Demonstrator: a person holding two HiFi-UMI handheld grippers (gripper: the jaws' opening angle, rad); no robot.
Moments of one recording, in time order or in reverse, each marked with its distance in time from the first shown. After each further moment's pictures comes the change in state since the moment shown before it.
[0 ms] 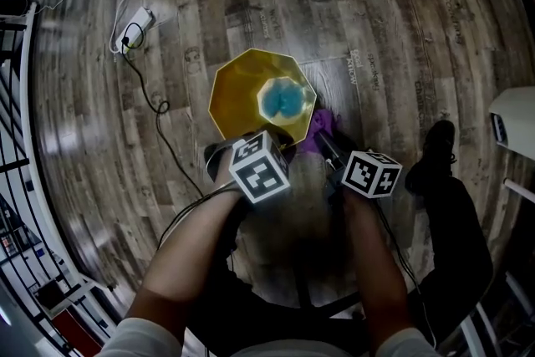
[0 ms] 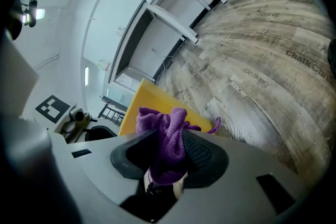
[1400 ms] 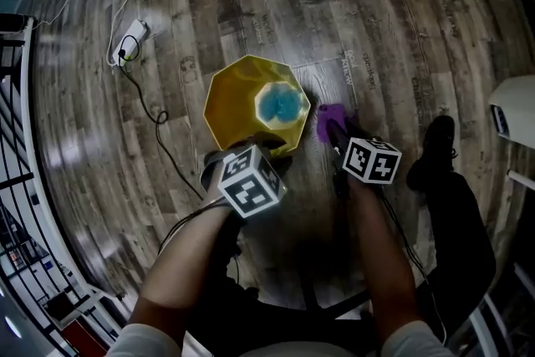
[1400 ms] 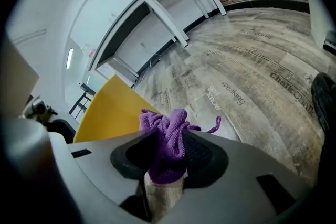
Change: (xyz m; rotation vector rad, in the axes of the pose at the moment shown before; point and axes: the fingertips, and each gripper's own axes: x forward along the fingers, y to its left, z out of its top) left arm -0.014 -0.003 0.003 0.065 -0.028 0.033; right arm 0.003 -0.062 0.019 -0.119 0.006 -0.241
